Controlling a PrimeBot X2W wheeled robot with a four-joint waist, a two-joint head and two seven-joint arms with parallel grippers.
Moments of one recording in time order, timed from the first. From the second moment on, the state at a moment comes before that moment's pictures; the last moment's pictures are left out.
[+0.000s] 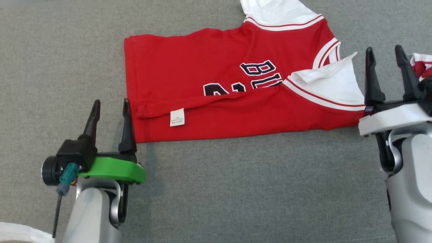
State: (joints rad) left arm -0.31 0.05 -0.07 0.28 -0.23 -0.11 -0.26; right arm -0.51 -0.13 -0.13 0.31 0.17 0.13 -0.26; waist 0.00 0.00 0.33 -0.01
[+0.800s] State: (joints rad) left arm 0.04 0.05 -0.12 0.26 -0.14 -0.03 -0.26; right arm -0.08 -0.07 -0.11 0.31 0.10 0.13 -0.26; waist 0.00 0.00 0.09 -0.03
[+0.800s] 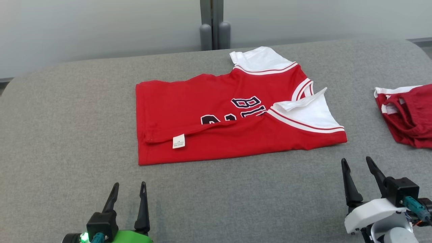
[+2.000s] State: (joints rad) left arm -0.37 0.05 -0.12 0.63 -0.19 -0.12 -0.27; right arm -0.46 -0.09 -0.24 0.64 -0.05 0.13 -0.26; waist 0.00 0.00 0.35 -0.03
